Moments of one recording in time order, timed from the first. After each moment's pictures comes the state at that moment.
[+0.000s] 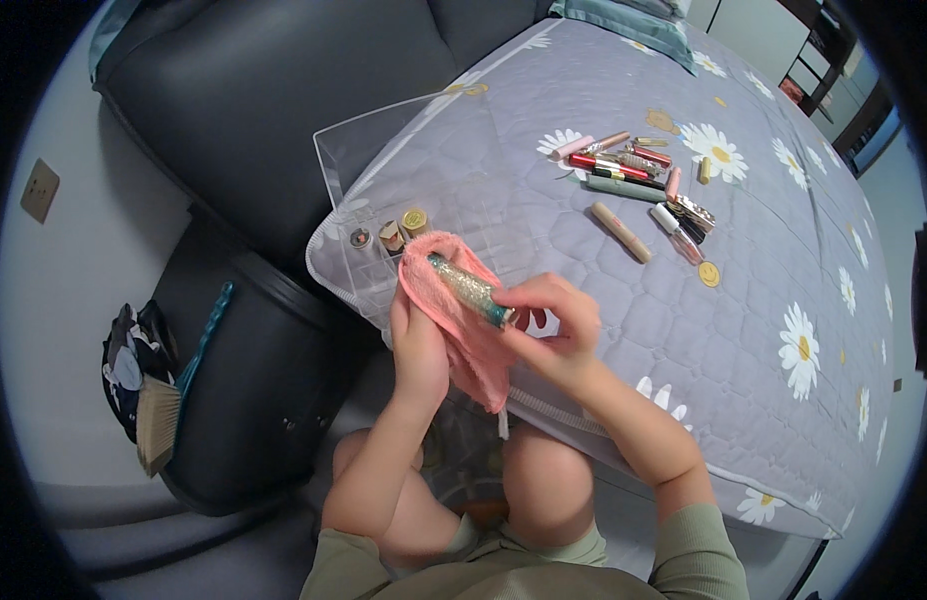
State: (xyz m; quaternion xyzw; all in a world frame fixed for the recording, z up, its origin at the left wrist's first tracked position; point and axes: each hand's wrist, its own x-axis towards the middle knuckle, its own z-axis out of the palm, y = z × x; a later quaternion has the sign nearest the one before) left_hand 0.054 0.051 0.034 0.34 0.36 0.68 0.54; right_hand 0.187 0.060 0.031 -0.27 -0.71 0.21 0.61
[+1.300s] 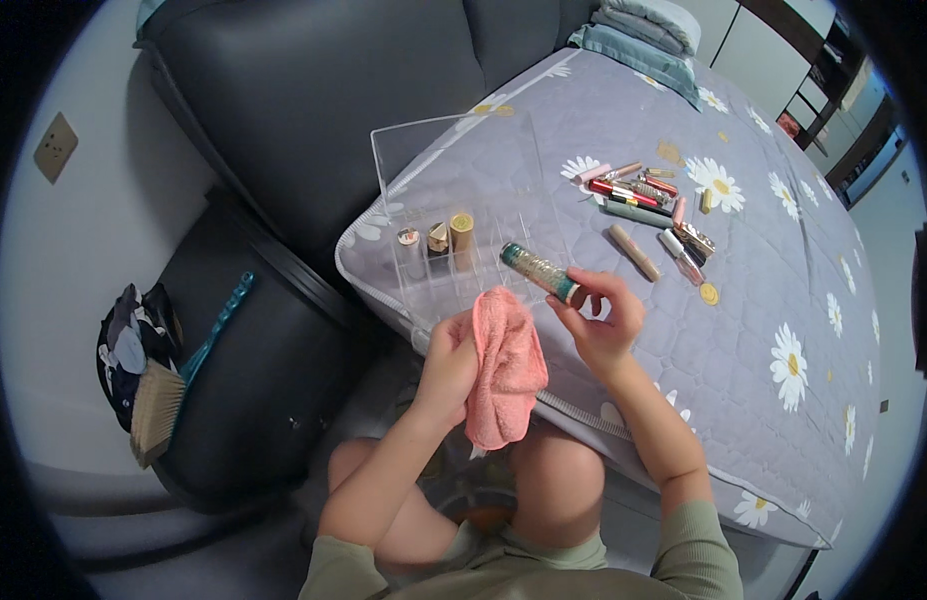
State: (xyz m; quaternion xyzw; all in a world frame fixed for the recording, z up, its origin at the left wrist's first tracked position) left_hand 0.028 0.025 0.037 0.30 0.35 0.55 0.70; right_hand 0.190 0.065 0.030 -0.37 -0.71 0.01 0.60
